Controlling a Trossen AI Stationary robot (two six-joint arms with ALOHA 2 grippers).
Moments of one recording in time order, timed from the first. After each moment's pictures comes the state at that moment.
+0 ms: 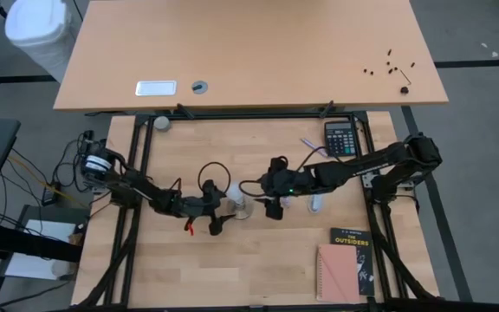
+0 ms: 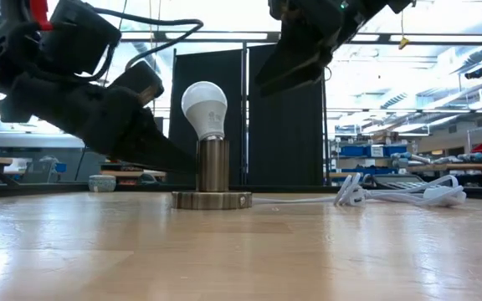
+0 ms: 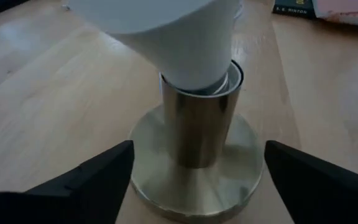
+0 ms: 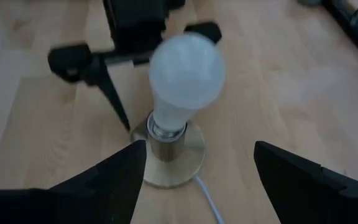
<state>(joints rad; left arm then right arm) -0.27 1.71 0.40 0.87 -0.44 -0.25 0.13 1.57 1.06 -0.19 0.23 0.14</state>
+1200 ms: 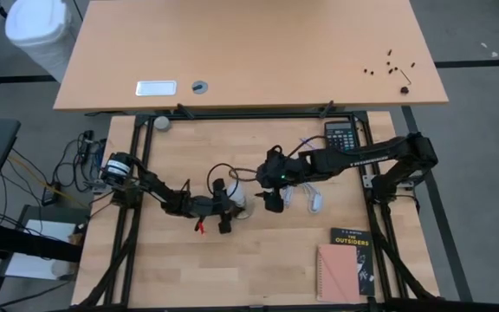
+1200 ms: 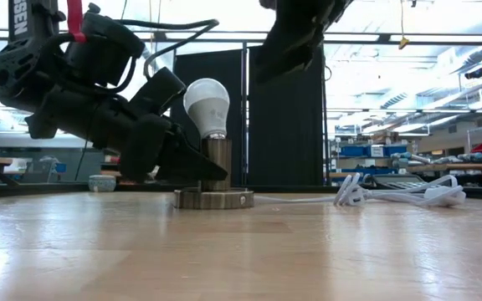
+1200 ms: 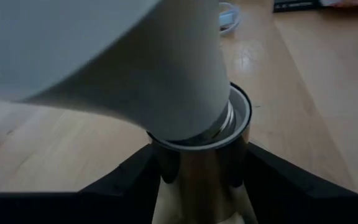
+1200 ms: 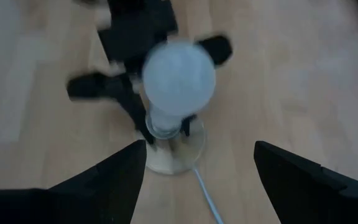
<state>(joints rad) -0.23 1.87 0.49 1.03 -0.43 0.00 0.06 1.61 1.28 -0.49 0.09 0.10</state>
